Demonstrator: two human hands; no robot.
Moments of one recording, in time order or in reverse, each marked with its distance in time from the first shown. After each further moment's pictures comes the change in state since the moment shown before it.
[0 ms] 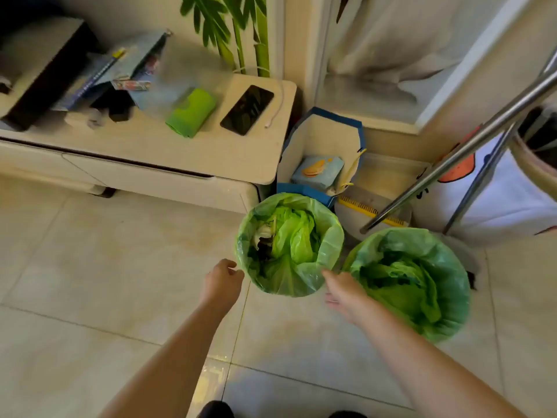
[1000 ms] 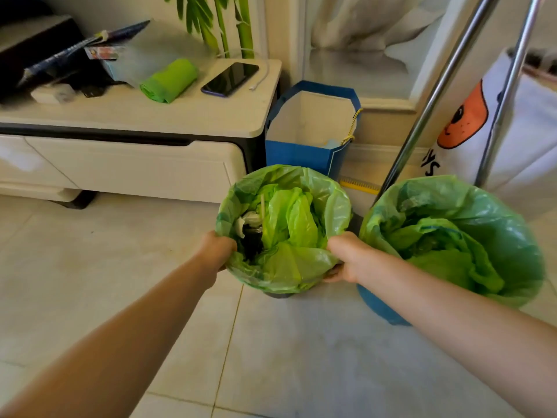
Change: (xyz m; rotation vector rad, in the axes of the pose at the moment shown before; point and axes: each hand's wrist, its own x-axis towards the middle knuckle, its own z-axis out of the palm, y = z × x) left_hand 0.084 -0.053 0.083 -0.528 -0.030 0.095; right_hand 0.097 0.042 0.030 0.289 -0.037 -0.197
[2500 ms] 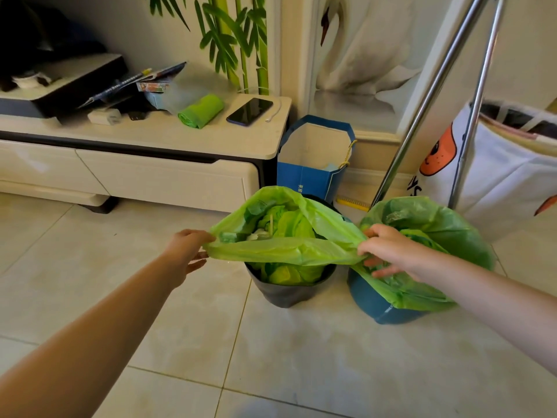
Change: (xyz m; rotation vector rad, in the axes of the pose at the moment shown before) left_hand -0.063 0.011 -0.096 -0.187 0.018 0.024; right_hand -0.131 -0.021 -0.074 -0.601 -0.009 -0.326
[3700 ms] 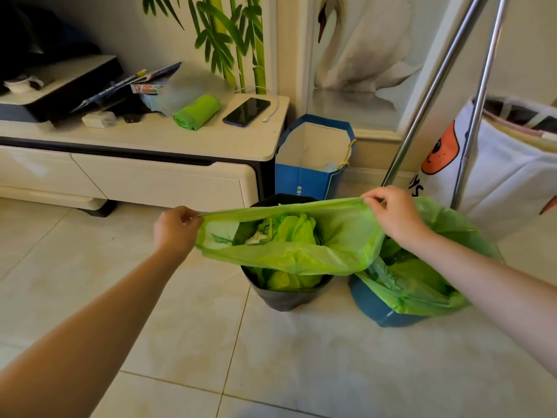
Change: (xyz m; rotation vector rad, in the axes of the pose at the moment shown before) left_hand 0.021 0.024 0.003 0.554 0.358 0.519; right_hand 0.055 -0.011 -0.028 -0.236 0.532 -0.548
